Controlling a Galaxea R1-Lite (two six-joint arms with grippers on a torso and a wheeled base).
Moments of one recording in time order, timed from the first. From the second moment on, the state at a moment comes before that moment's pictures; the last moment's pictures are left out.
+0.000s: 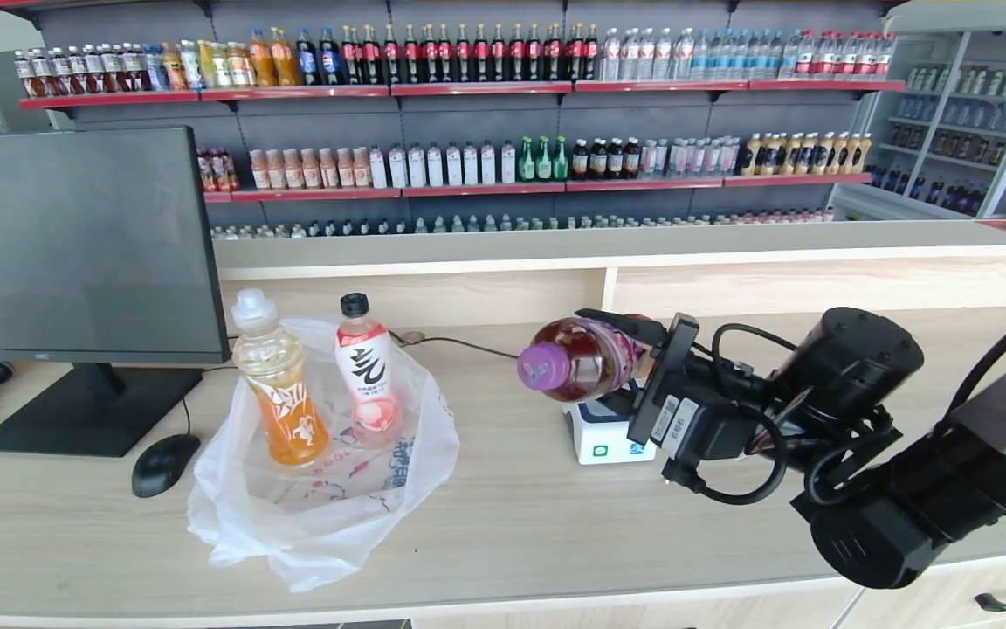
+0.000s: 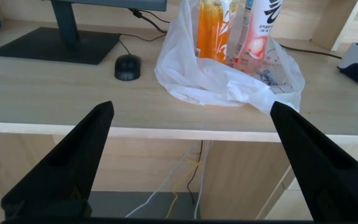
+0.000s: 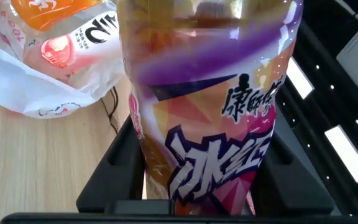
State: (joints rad) left arm 0.00 0.00 0.00 0.00 0.00 0.00; right arm 0.47 2.01 -0.71 -1.57 0.64 -1.11
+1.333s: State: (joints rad) left arm 0.00 0.00 0.00 0.00 0.00 0.00; right arm 0.41 2.20 -0.84 -1.57 0.81 -1.20
